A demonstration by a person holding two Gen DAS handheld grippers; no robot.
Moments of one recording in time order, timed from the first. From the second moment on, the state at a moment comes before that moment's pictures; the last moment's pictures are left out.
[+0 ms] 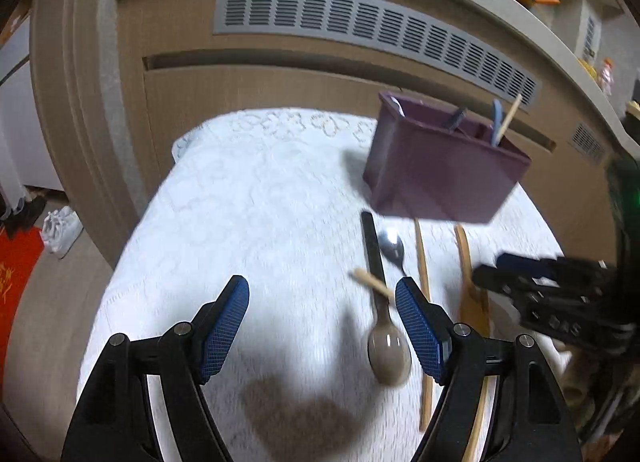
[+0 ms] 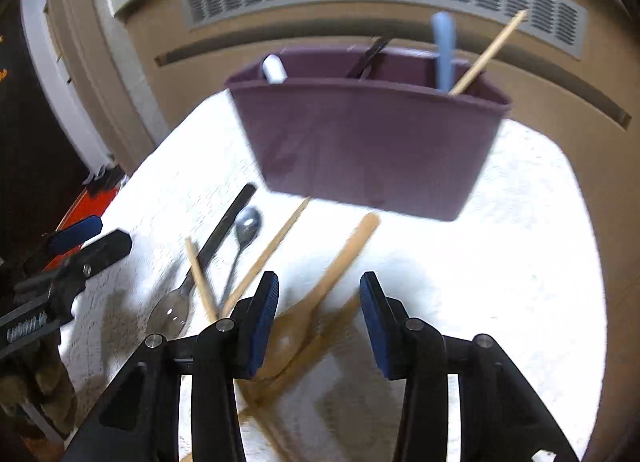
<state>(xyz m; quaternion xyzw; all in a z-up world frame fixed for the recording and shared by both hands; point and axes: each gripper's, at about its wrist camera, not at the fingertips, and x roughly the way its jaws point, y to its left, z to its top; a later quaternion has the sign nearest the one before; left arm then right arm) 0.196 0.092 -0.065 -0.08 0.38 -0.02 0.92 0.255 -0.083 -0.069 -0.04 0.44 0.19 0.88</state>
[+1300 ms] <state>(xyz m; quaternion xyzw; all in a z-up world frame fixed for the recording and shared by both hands) 0.174 0.018 -0.075 -0.03 0.40 -0.16 0.90 0.211 -0.150 -0.066 -0.02 0.44 0.18 0.88</state>
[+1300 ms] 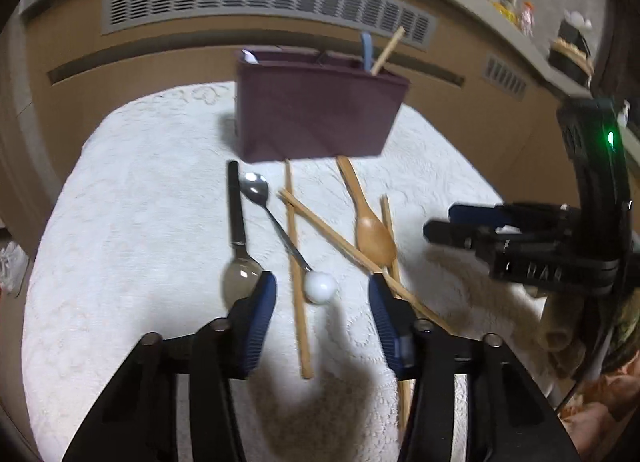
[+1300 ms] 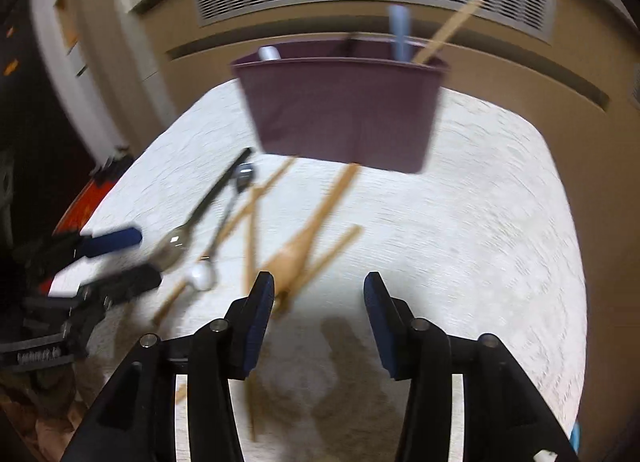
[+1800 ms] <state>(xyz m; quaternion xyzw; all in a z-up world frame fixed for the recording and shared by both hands) 0.197 -0.002 -0.097 0.01 0.42 -0.11 0.90 0.209 -0.169 -0.089 0.01 0.45 0.17 0.88</state>
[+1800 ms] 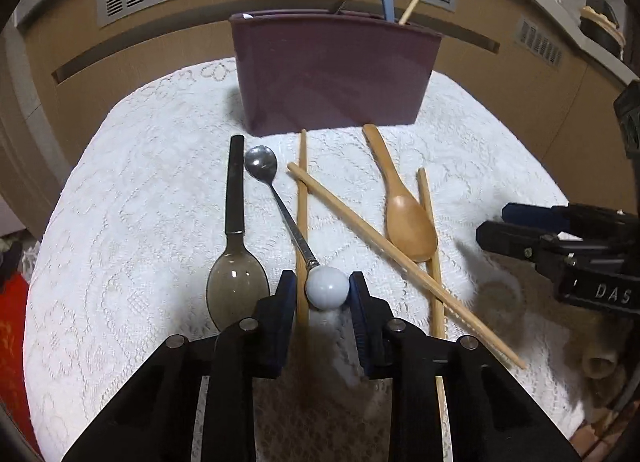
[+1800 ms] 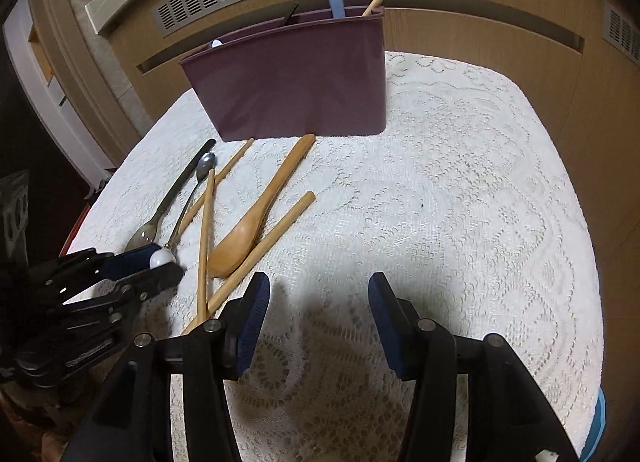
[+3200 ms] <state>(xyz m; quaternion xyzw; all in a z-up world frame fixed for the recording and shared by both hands) 0.138 0.038 -0.008 -0.05 0.30 -0.14 0.94 0.211 -0.151 -0.024 -0.01 0.40 0.21 0.89</state>
